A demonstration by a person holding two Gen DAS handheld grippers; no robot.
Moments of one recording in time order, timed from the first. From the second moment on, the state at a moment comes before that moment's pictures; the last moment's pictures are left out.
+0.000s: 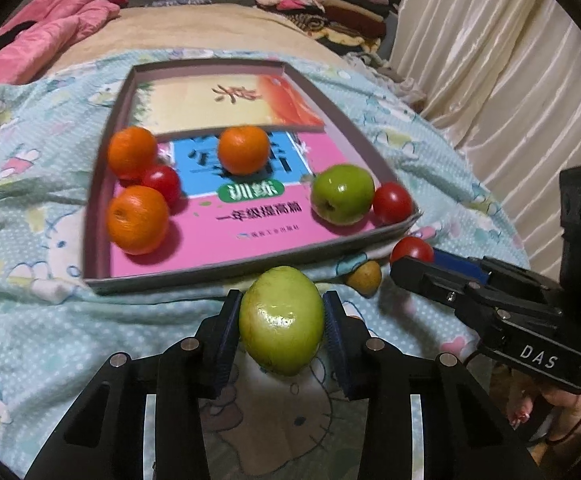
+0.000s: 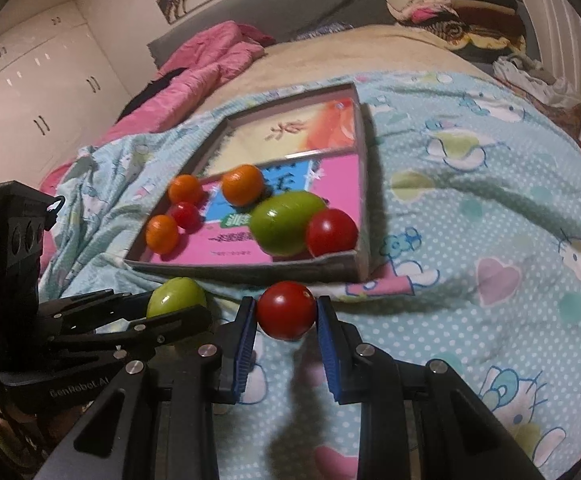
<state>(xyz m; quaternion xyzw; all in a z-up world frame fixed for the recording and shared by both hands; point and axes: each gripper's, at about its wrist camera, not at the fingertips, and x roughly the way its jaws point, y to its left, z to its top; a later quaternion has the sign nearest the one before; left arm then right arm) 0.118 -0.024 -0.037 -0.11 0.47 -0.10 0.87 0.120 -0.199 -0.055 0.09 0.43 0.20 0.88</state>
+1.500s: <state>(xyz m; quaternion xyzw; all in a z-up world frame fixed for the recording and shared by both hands) 0.140 0.006 -0.016 -0.10 0.40 -0.06 0.91 0.127 -0.161 -0.021 -0.01 0.32 0.22 0.92</state>
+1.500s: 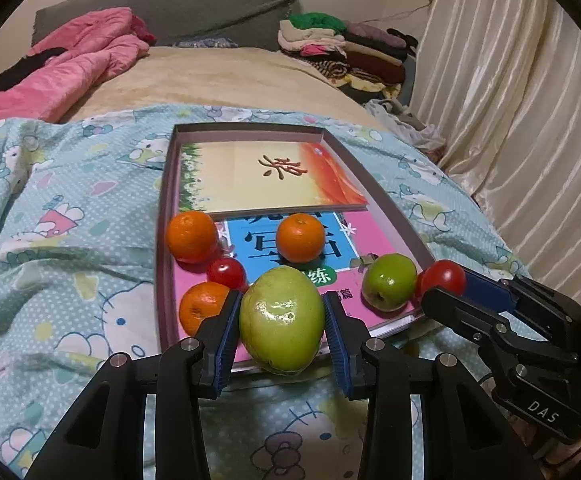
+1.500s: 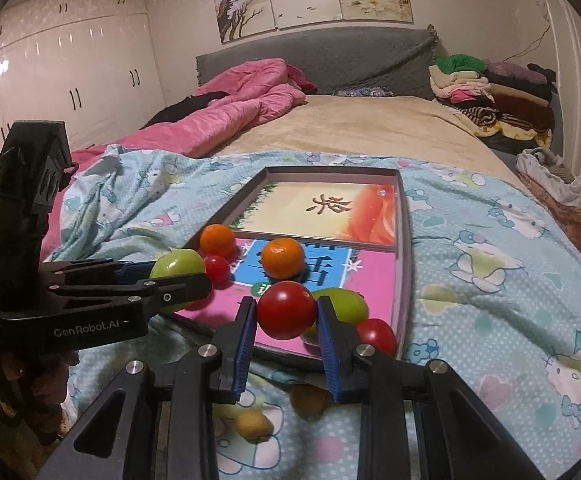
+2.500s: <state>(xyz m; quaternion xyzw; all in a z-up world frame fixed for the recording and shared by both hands) 0.158 -0.004 -0.037 -0.07 0.43 -0.05 0.90 0.131 -0.153 -0.039 -0.10 0.33 0.15 0.93</state>
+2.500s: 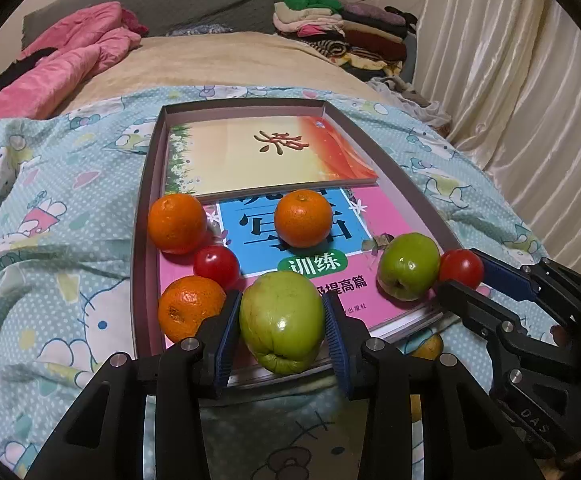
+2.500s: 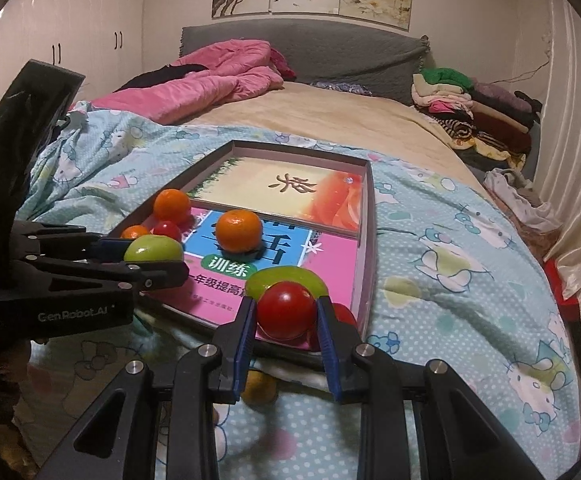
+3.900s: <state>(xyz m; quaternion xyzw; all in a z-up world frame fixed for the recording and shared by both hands) 0.115 -0.009 -0.007 -0.08 0.41 -0.10 0.90 0.104 -0.184 -0.029 0.01 0.36 0.17 0.92</state>
